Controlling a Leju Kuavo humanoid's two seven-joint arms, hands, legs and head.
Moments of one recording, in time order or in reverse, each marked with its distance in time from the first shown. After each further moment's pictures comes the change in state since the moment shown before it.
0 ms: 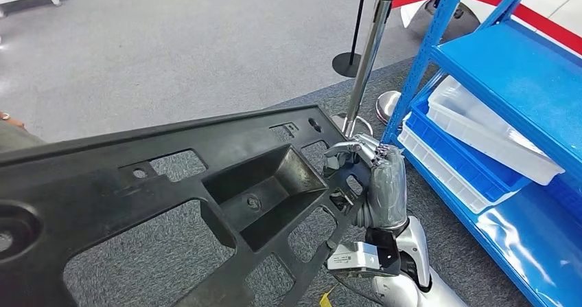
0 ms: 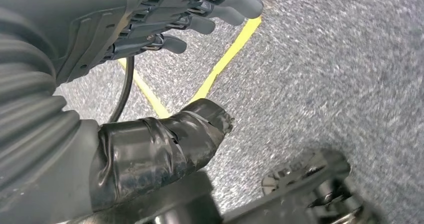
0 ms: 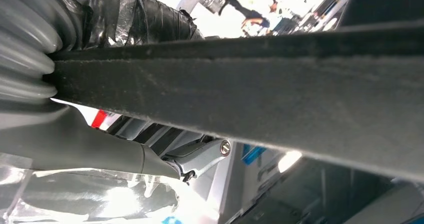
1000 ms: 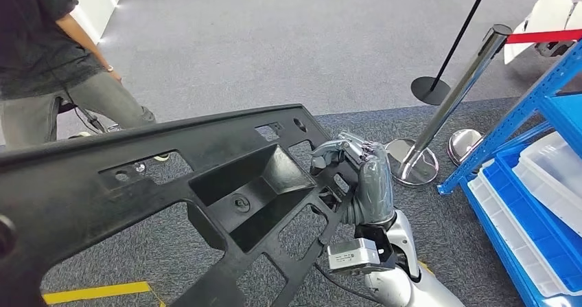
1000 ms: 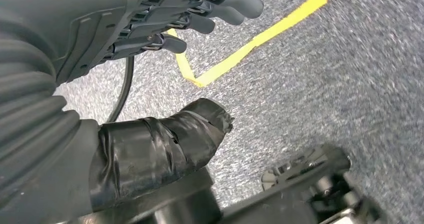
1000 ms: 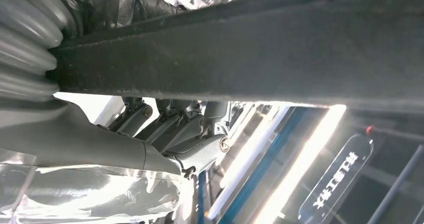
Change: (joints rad) left arm 0.001 -0.002 -0.001 0.000 -0.001 0.001 -0.001; right arm 0.007 -0.001 0.000 -0.008 -0.122 0.006 -0.070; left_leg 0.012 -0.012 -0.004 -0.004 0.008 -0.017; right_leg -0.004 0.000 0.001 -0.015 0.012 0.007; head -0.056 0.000
